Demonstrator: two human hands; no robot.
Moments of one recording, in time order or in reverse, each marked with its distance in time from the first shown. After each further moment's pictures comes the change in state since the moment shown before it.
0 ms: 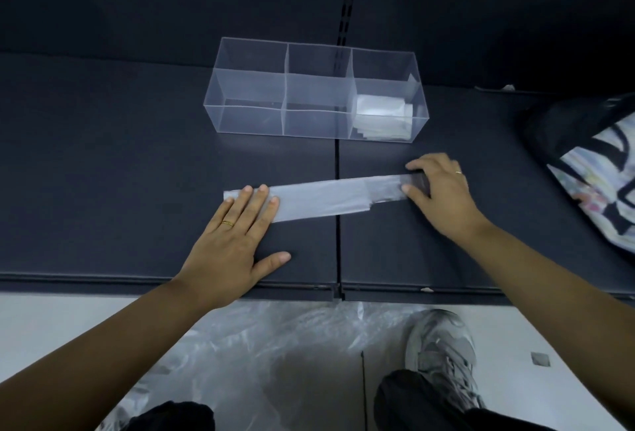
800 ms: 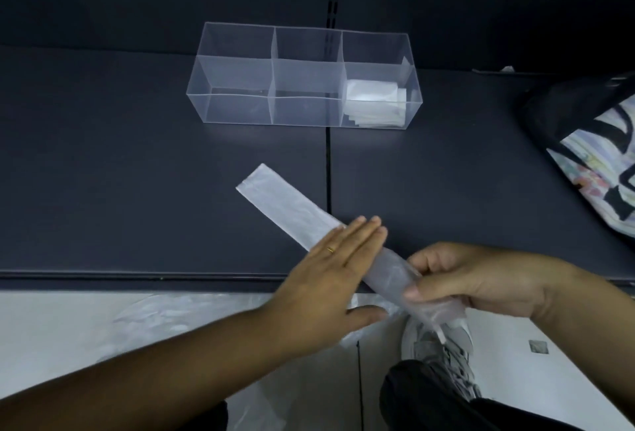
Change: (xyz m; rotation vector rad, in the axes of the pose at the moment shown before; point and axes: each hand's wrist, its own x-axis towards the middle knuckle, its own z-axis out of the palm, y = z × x) left_hand 0.006 0.121 -0.019 -0.440 -0.002 0.337; right_hand -0.085 -0.051 -0.070 0.890 -1.179 0.342
